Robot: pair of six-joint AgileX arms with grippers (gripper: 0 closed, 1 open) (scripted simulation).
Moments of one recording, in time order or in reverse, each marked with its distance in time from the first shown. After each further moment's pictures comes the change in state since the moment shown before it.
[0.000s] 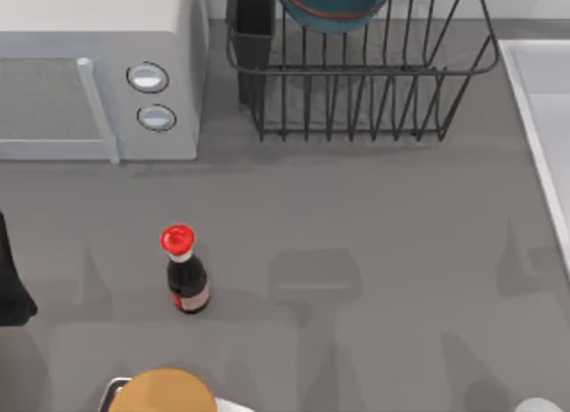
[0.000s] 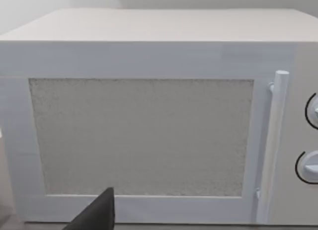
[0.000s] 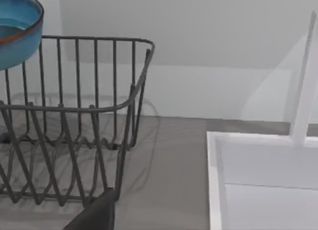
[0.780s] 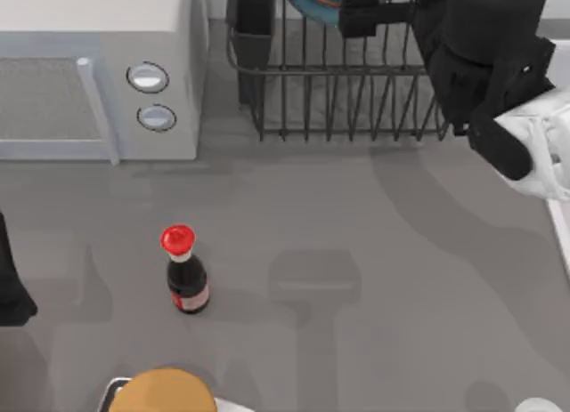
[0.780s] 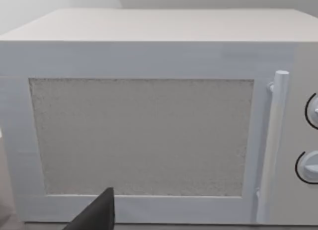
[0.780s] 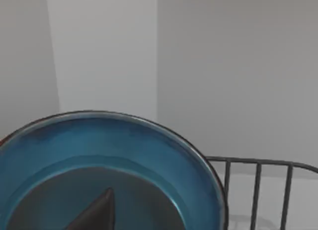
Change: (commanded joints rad) left arm 0.000 0.000 0.000 0.000 0.000 0.000; right arm 0.408 1.404 0.930 0.480 0.440 0.025
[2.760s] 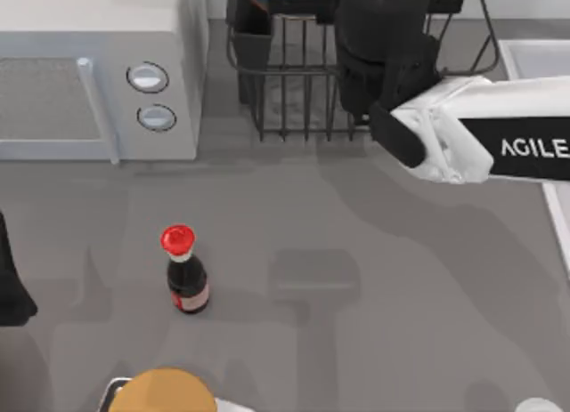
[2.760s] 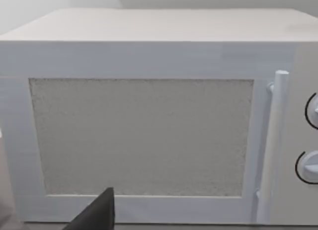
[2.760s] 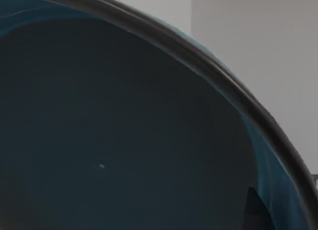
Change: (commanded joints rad) left arm 0.000 0.000 0.000 0.000 0.000 0.000; right arm 0.101 0.261 0.253 0.058 0.191 -0.012
